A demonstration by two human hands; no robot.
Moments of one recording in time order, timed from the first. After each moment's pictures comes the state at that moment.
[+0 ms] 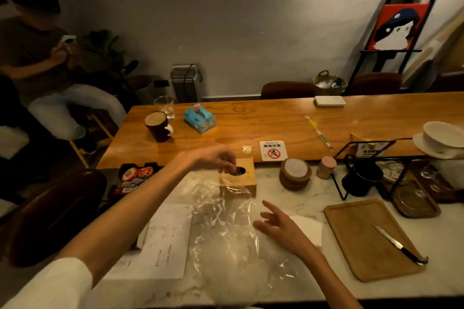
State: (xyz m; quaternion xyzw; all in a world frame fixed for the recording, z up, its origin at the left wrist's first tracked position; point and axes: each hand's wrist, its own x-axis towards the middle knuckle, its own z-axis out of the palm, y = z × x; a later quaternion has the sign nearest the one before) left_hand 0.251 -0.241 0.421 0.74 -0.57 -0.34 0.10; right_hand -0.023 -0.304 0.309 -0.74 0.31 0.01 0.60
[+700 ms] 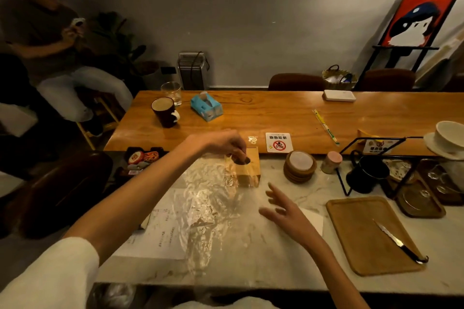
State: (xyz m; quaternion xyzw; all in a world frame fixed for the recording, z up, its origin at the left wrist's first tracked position) left_hand 0.236 -0.245 0.447 0.73 -0.59 -0.33 0.06; right_hand -0.028 -0.306 0.318 -0.75 0.28 -0.03 0.59
